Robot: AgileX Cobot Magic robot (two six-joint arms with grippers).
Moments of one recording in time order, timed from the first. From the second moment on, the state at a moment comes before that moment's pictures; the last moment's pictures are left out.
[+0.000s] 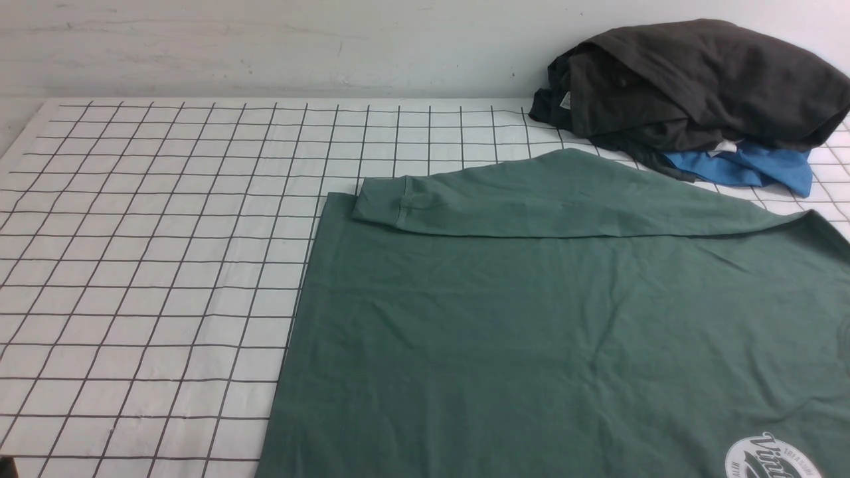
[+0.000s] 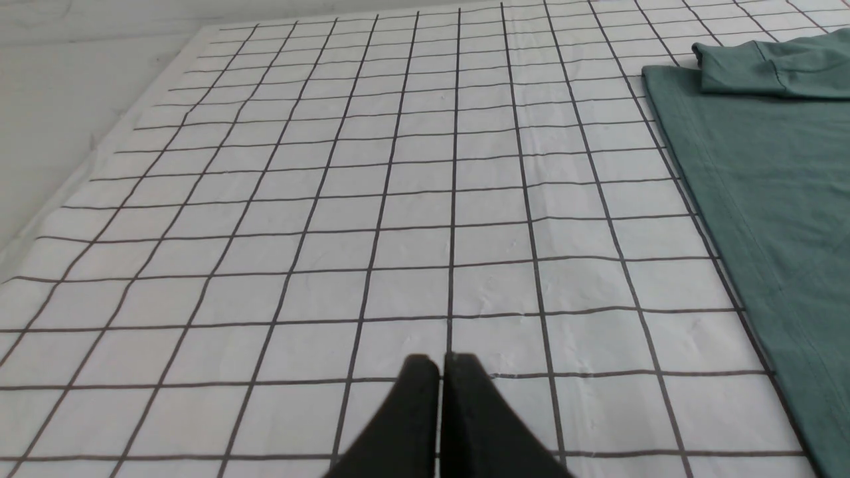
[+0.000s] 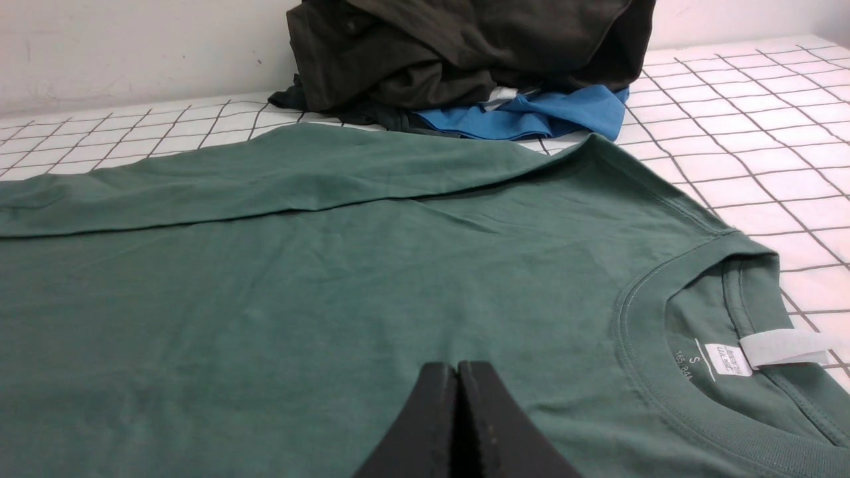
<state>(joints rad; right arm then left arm) -0.04 -0.01 0.02 -0.03 0.36 0.12 0.04 -0.02 0.03 -0.02 0.35 0.03</state>
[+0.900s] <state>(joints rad) -0.04 -0.01 0.02 -0.03 0.36 0.12 0.04 -0.02 0.03 -0.02 0.35 0.03</state>
